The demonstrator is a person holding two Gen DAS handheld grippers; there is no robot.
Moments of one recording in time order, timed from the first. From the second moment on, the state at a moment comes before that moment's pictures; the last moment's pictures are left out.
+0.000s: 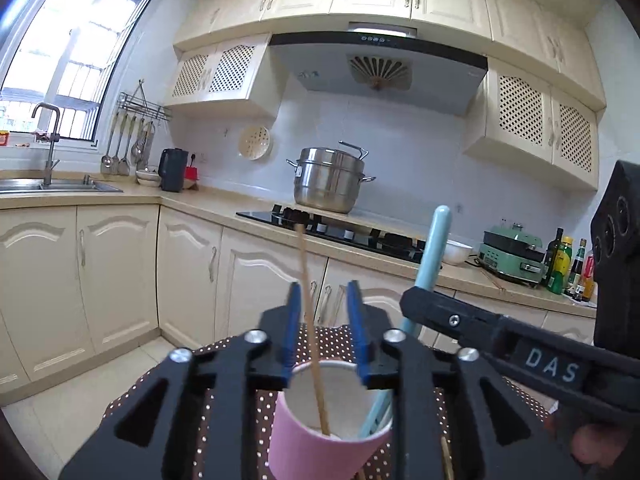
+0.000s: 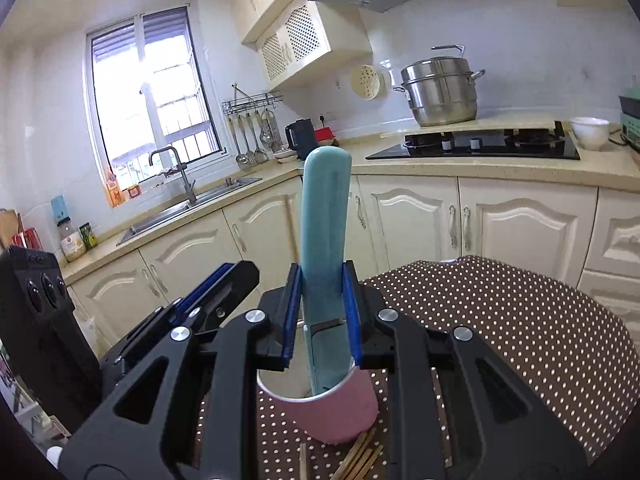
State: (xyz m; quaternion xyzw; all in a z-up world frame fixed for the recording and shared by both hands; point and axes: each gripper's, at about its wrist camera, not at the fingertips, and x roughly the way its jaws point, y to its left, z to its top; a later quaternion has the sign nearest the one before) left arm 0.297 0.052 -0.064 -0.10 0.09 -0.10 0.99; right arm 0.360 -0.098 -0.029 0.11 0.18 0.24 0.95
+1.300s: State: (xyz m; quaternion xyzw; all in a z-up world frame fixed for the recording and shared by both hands) left arm 0.248 0.017 -0.124 -0.08 0.44 -0.10 0.89; right arm 0.288 -0.179 -0.093 0.10 0.35 0.18 0.91
